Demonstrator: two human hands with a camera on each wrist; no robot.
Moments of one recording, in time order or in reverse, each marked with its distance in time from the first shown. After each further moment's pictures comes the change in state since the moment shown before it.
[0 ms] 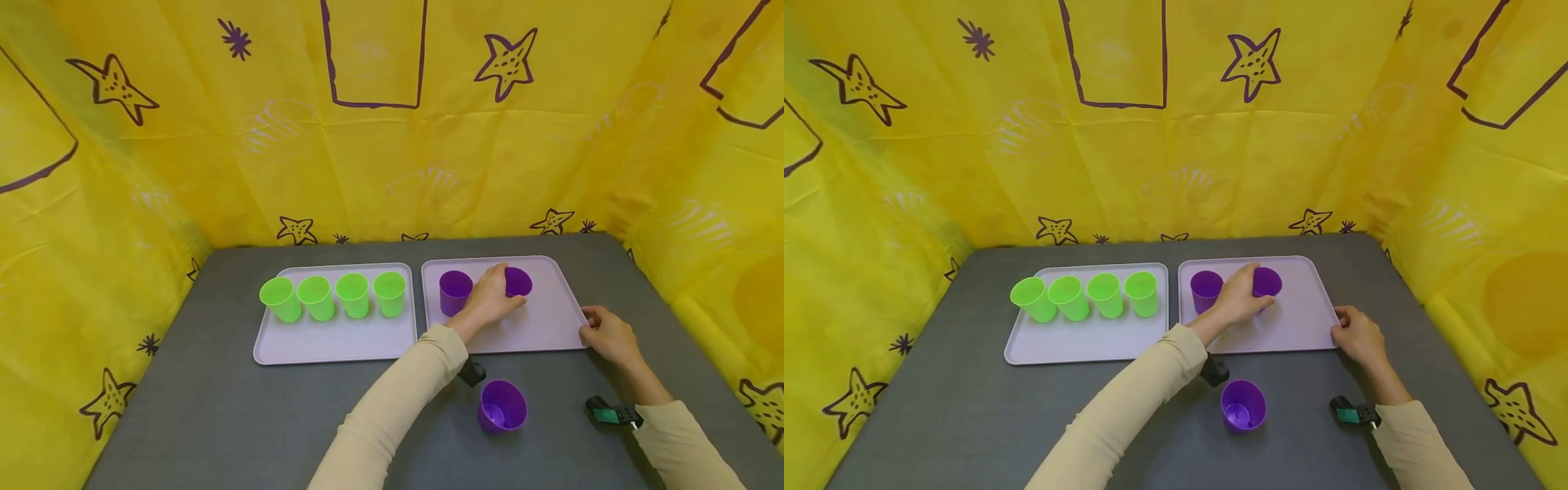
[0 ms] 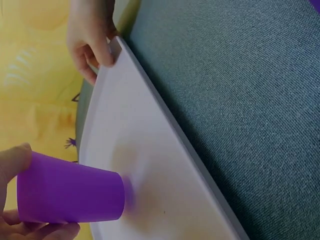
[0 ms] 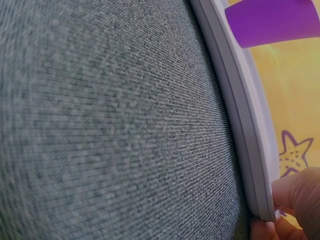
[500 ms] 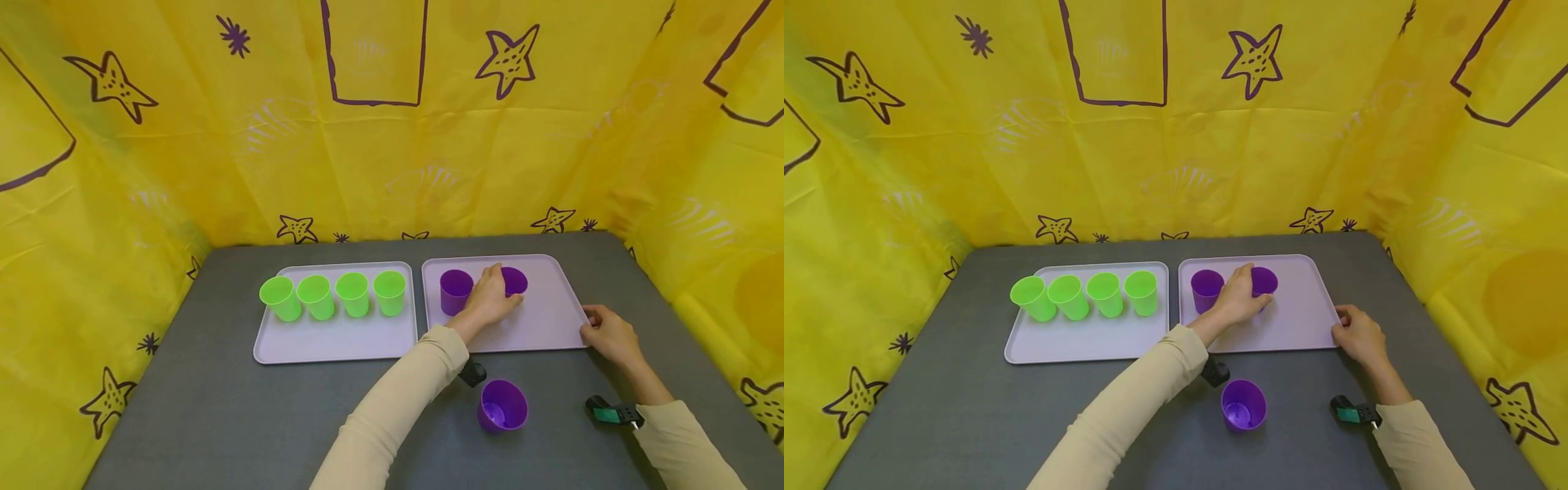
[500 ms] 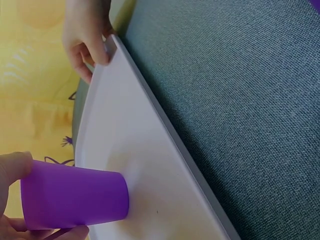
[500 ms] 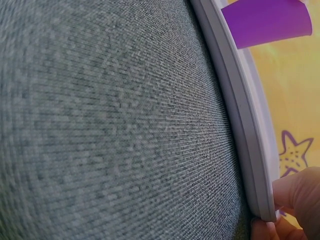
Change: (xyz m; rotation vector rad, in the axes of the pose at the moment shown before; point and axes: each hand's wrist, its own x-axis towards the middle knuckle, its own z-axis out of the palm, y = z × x) left_hand -0.001 -0.002 0.006 0.018 0.007 -0.094; right_hand 0.001 0.000 0.001 0.000 0.006 -0.005
